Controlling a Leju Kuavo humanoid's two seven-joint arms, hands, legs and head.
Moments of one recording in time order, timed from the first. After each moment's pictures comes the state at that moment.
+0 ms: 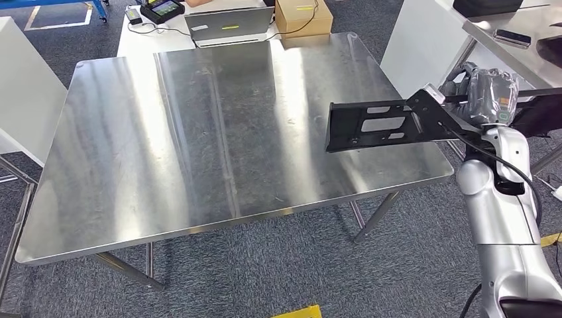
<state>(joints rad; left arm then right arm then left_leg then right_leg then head) -0.14 -0.09 1.18 -0.19 -1.12 0.24 -0.33 -0.55 -0.42 0.02 -1.05 0.90 -0.17 -0.02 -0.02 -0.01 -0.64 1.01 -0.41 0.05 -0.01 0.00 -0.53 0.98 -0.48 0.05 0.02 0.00</state>
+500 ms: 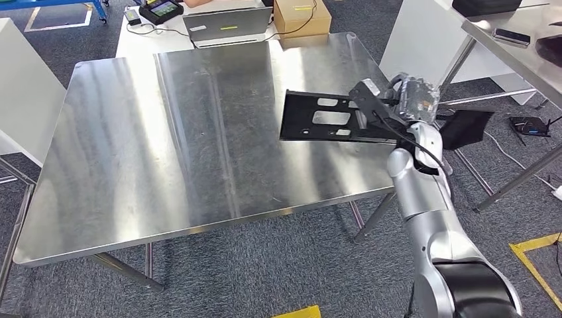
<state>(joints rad) -0.16 -0.09 1.16 -0.20 -1.08 0.22 -0.33 -0.74 -0.11 0.03 -0.61 1.07 -0.31 0.02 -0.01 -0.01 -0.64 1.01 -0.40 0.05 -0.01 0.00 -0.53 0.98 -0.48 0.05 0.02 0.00</state>
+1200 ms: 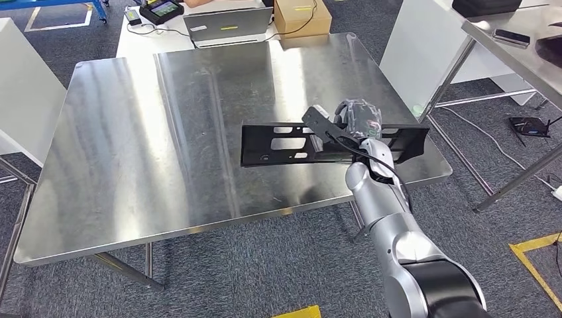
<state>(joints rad) -0.15 -0.08 1.16 -0.22 -1.06 0.24 -0.33 -0.76 0.06 0.04 -0.41 1.12 -0.28 -0.06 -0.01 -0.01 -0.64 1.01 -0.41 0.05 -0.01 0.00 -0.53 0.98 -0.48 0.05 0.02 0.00</state>
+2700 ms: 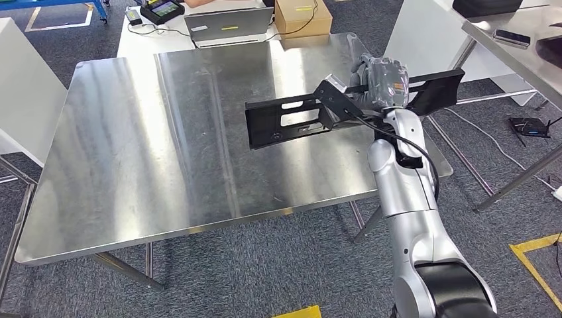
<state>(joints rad) -0.10 -0.11 1.16 -0.23 -1.09 0.24 -0.32 -0.74 -0.01 0.04 -0.80 1.14 -0.17 -0.14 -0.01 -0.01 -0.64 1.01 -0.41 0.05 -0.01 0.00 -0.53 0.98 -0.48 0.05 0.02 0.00</state>
